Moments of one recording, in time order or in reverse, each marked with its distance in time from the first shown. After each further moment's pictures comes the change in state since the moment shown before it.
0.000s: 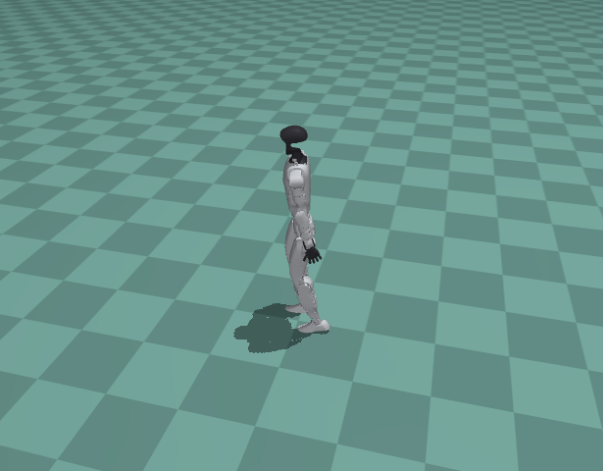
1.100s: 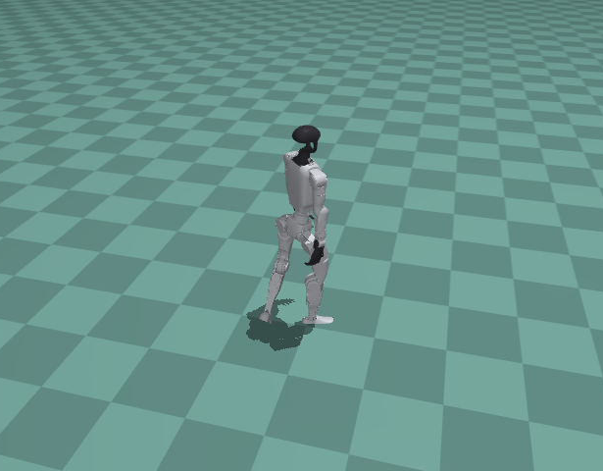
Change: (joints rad) left arm -0.132 0.010 -0.113 -0.387 -0.028 -0.026 -0.117; right arm -0.033 0.008 -0.045 0.124 0.119 0.035 -0.080; waist -0.028 -0.004 -0.051; left_leg 0.146 0.284 0.814 0.395 0.123 0.007; right_leg -0.050 -0.039 -0.245 -0.059 -0.083 -0.263
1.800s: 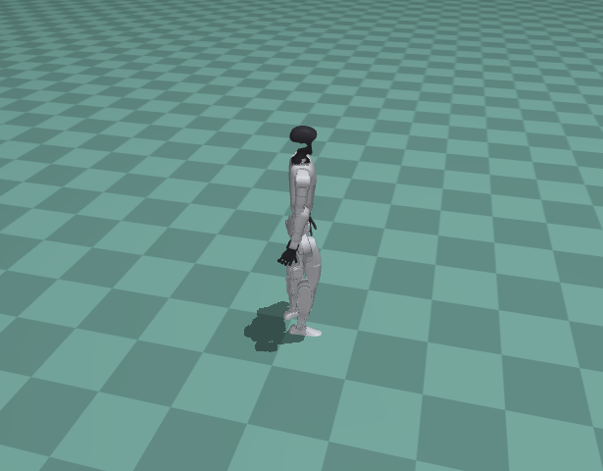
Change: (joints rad) left arm 0.022 0.021 0.046 0.215 0.097 0.025 0.034; right arm 0.056 -0.037 -0.062 0.143 0.073 0.010 -0.013; waist -0.036 0.153 0.053; left_leg -0.071 -0.061 -0.307 -0.652 -0.180 -0.128; right_leg 0.078 0.154 0.214 0.064 0.044 0.049
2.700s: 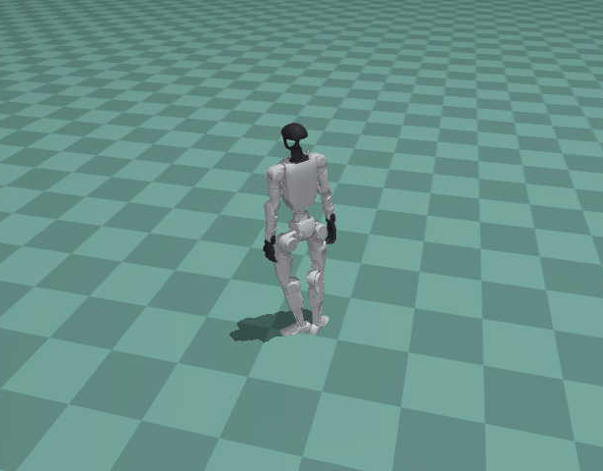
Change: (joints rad) left arm 0.065 0.035 0.070 0.022 -0.067 -0.083 0.106; right arm 0.019 -0.016 -0.112 -0.199 -0.086 -0.002 0.040; waist 0.060 -0.125 -0.071; left_leg 0.035 0.063 0.738 0.085 -0.073 -0.030; right_leg 0.240 -0.079 -0.923 -0.125 -0.034 0.208
